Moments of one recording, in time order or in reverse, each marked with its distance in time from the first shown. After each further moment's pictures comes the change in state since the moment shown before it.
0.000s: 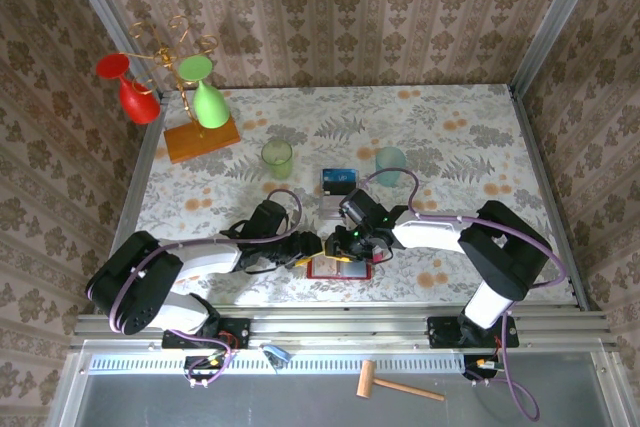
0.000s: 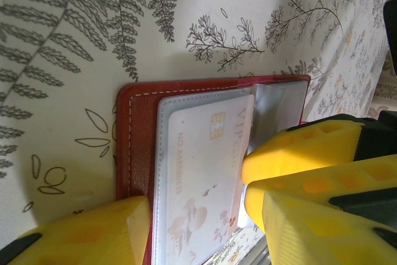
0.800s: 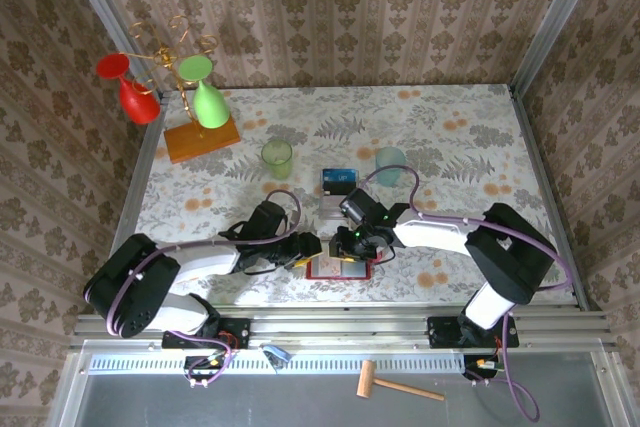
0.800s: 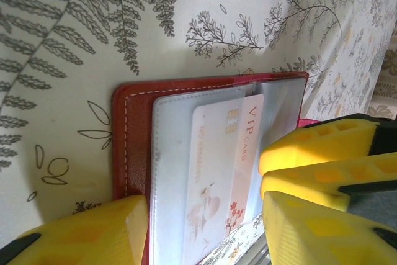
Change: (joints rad) left arm 0.000 -0.027 -0.009 -0.008 -0.005 0.000; right arm 0.007 -0.040 0.028 -0.120 0.065 -0.031
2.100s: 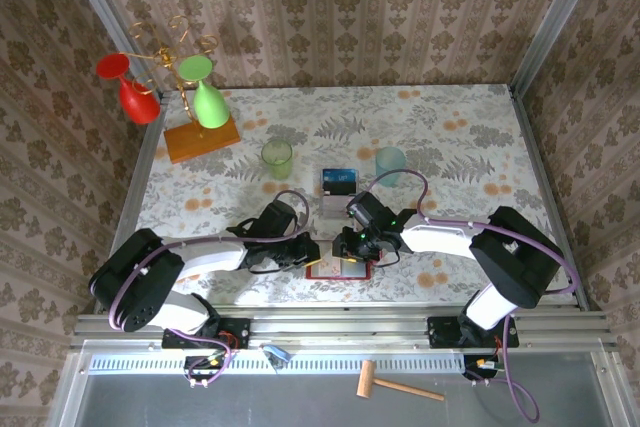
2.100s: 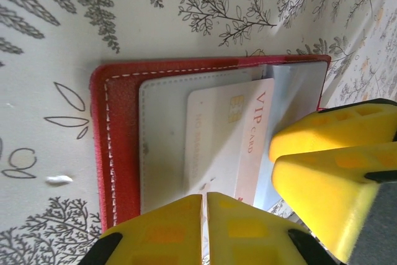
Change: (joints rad) left arm -0.060 0.045 0.074 -0.109 -0.040 0.019; right arm -0.021 -0.030 -0.090 0.125 -0.016 0.031
